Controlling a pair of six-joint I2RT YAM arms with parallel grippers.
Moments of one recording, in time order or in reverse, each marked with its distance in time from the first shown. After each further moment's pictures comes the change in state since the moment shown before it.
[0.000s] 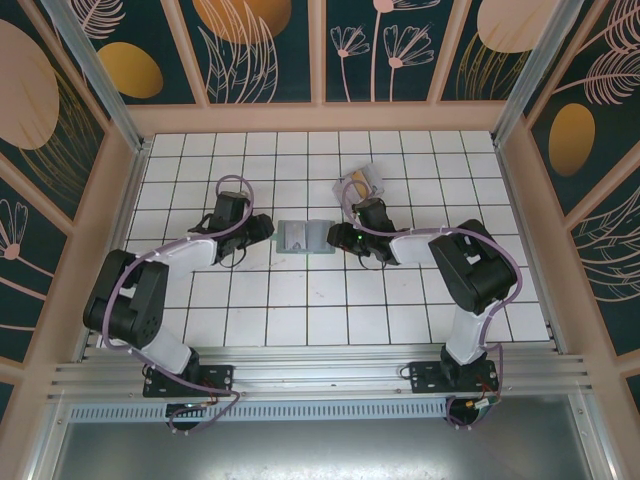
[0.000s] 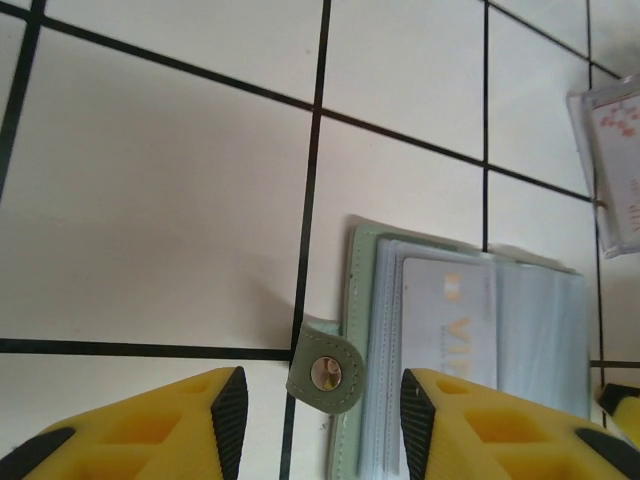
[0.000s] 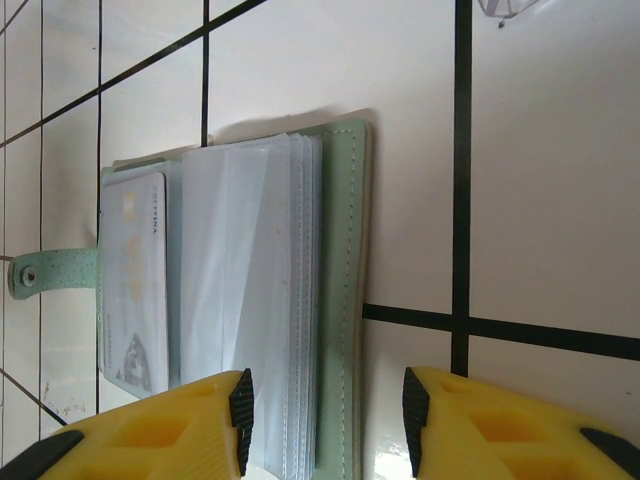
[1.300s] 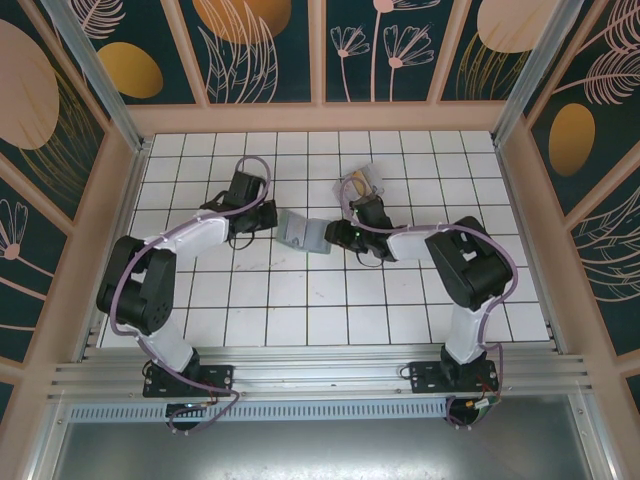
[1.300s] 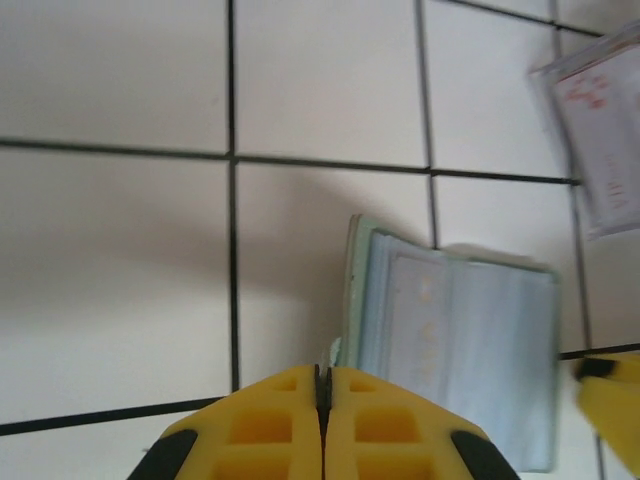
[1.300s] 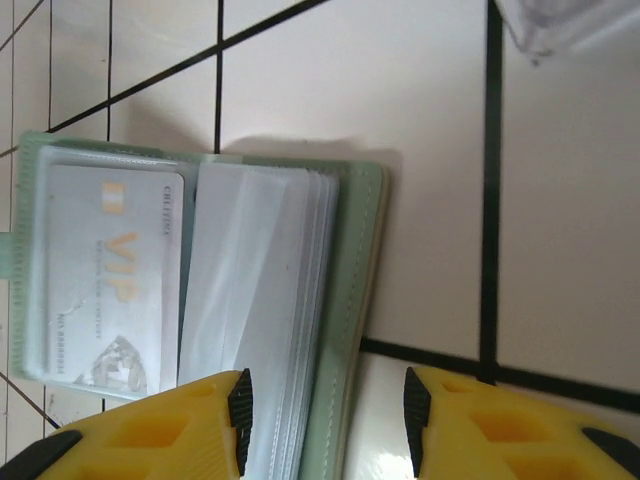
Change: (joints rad) left arm -0.063 0.084 0.275 -0.245 -0.033 0.135; right arm 0.000 0.049 0.056 0.003 -0.014 -0.006
